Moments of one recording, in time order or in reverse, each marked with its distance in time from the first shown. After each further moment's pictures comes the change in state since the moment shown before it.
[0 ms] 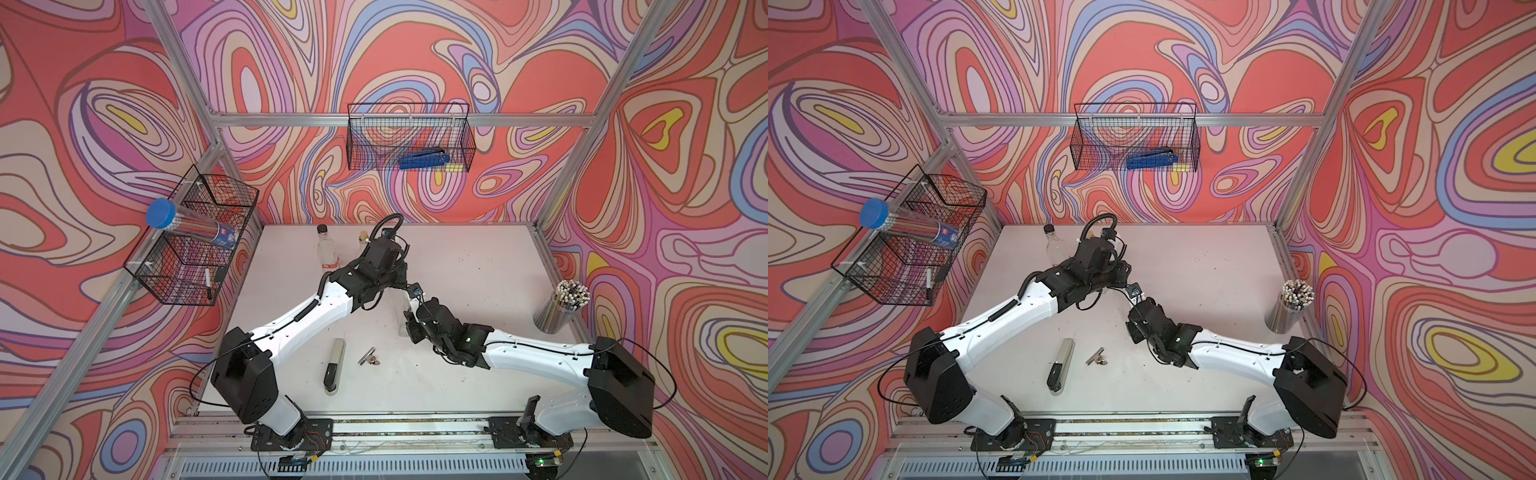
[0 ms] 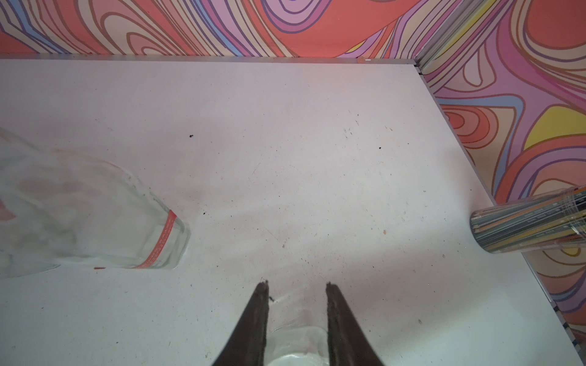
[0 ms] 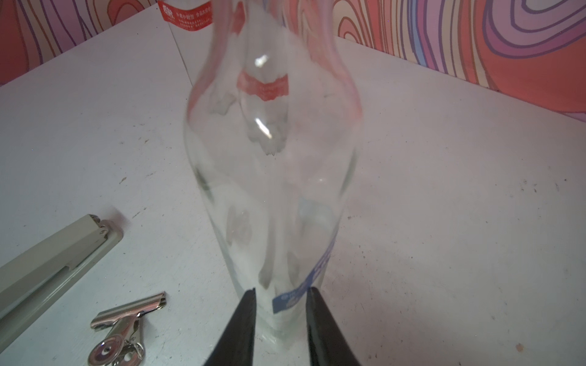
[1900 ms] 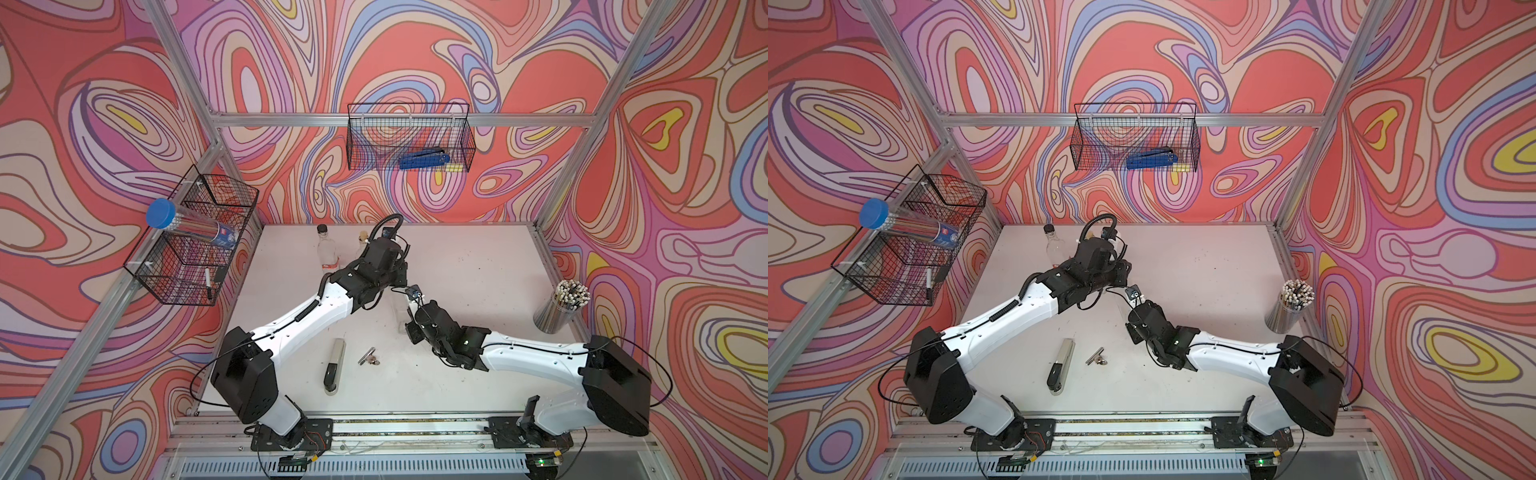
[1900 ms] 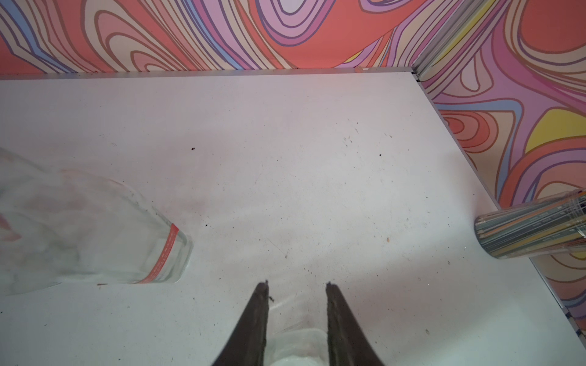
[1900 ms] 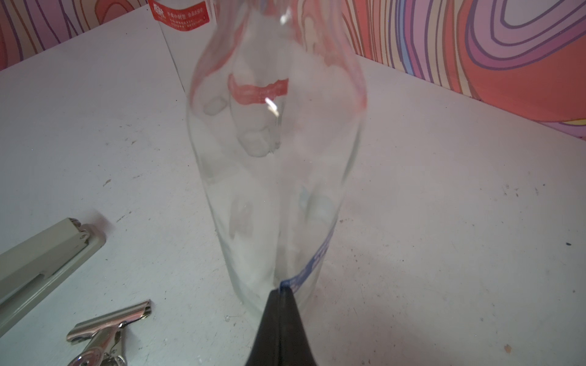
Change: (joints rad) left arm 0.001 0.000 -0.021 0.056 -0.007 0.039; right arm 0.009 0.013 -0.031 0.067 0.048 -0.019
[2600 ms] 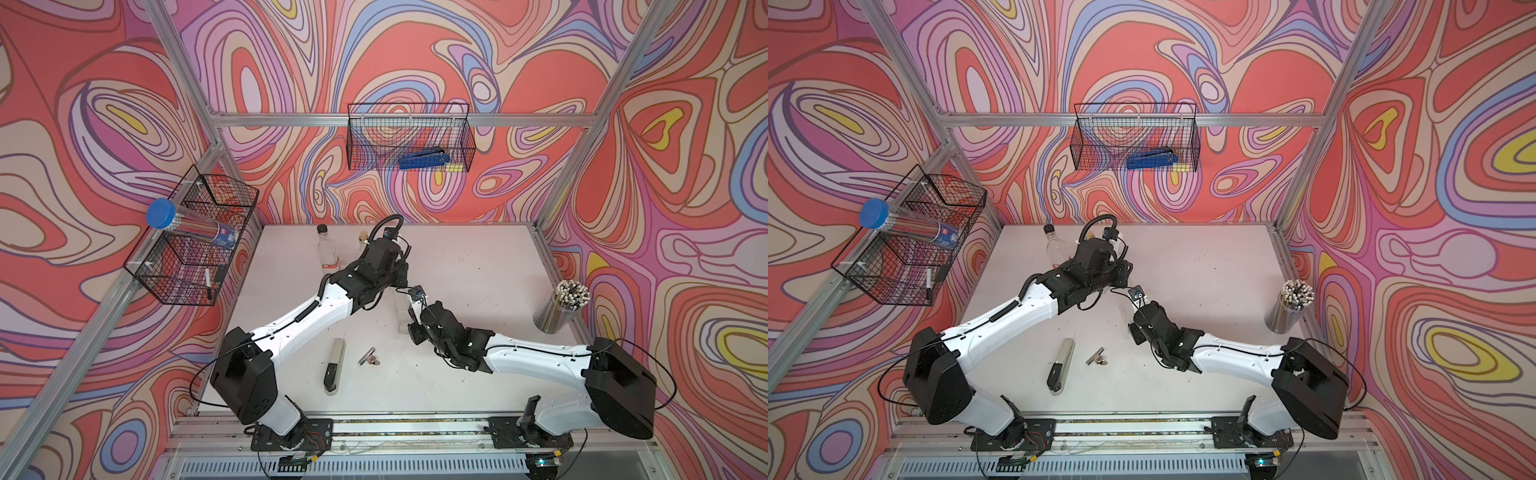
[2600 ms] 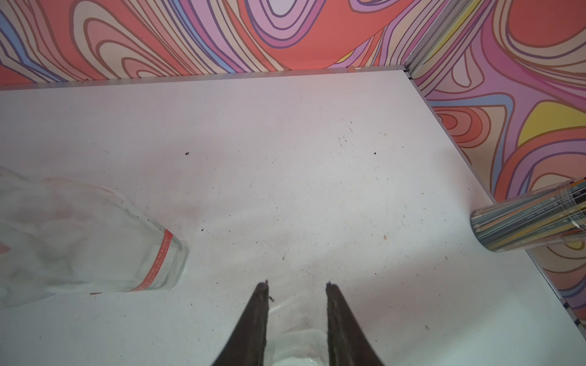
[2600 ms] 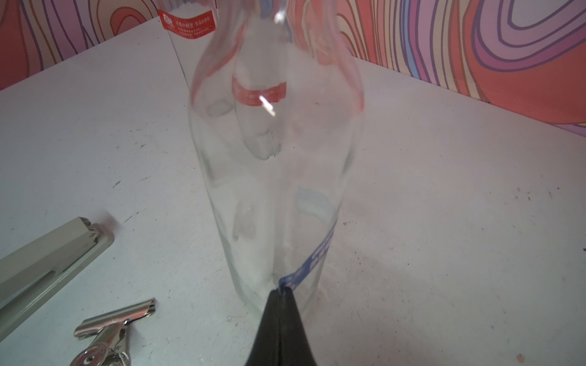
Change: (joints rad) left arm 0.000 -0.004 -0.009 0.017 0.016 0.026; right arm -0.023 -0.031 -0.049 0.054 -0.047 -0.017
